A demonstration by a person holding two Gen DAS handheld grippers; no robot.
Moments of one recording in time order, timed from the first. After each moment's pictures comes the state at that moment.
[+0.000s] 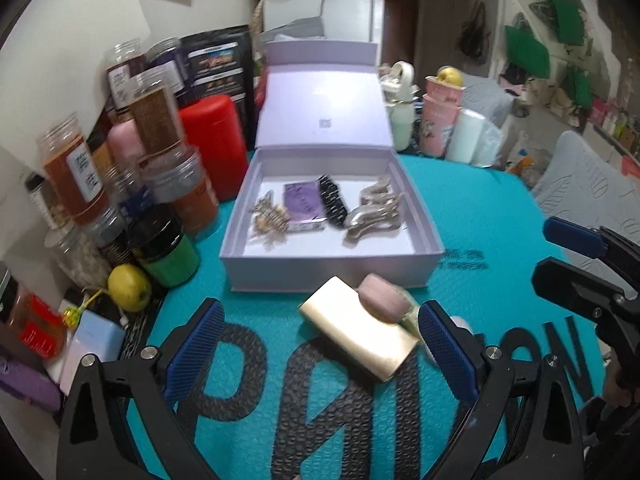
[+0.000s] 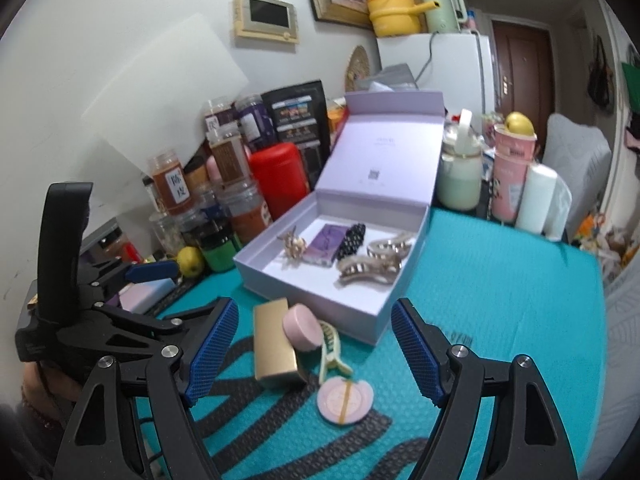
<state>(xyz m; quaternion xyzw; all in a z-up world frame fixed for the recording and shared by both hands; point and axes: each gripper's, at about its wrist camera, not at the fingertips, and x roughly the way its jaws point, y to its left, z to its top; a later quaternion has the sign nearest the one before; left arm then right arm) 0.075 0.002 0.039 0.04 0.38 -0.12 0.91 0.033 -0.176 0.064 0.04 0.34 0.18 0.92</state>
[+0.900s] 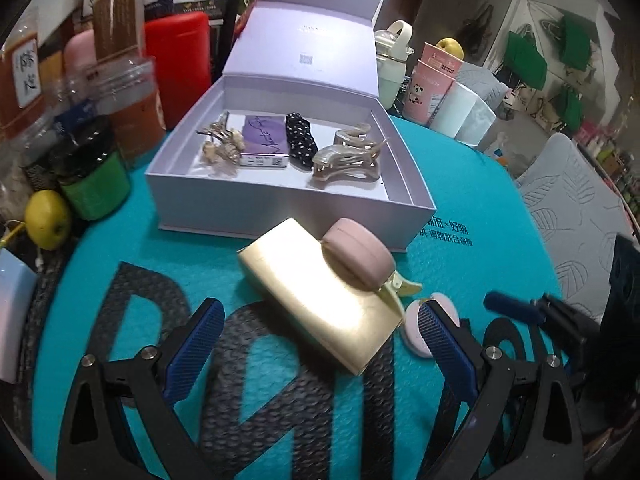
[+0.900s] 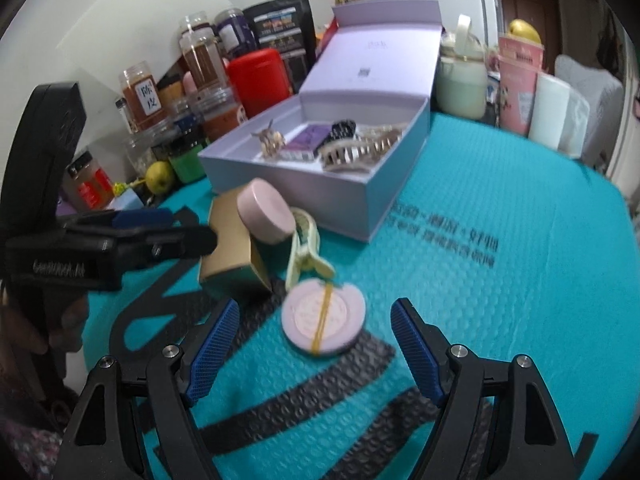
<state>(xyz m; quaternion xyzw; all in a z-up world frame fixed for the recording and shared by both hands) 0.100 -0.011 -0.026 -0.04 0.45 -0.18 0.87 0.030 -0.187 -0.034 0.02 0.43 0.18 0.89</state>
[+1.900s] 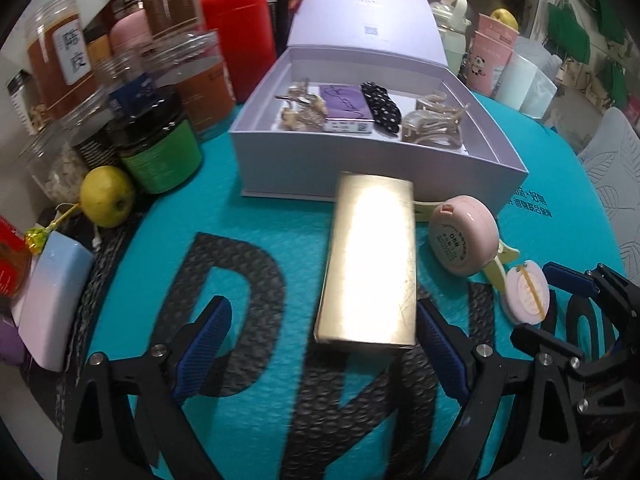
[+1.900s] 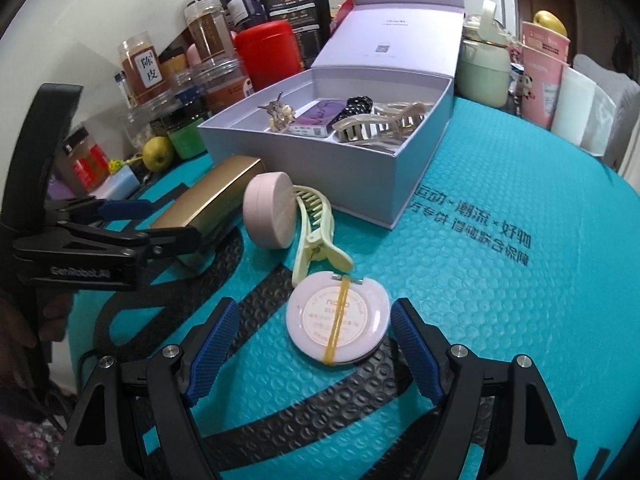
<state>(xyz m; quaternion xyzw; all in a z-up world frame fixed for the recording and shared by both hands) 0.091 0.027 -0.045 0.02 0.47 -0.09 0.88 0.049 -0.157 -0.050 -0.01 0.44 0.18 0.88</state>
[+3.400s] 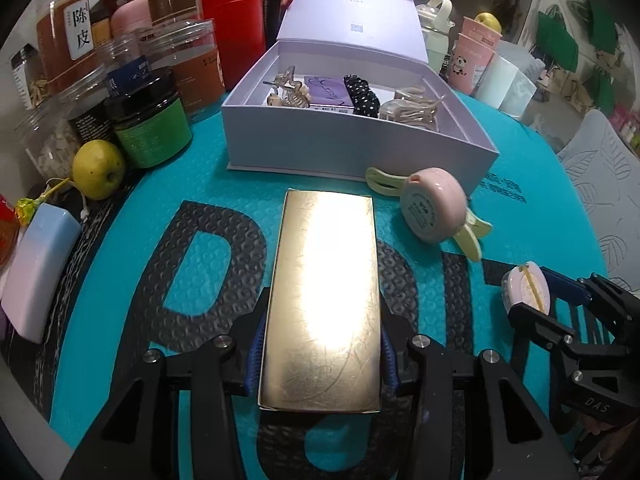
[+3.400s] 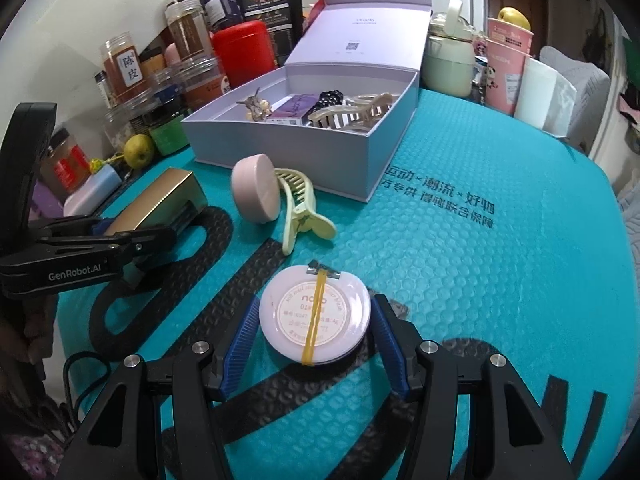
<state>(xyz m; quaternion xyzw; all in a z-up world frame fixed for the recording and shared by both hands) 0.067 0.031 -0.048 0.00 0.48 -0.12 0.87 0.017 -0.157 -0.038 -0.01 0.45 0.13 0.88</state>
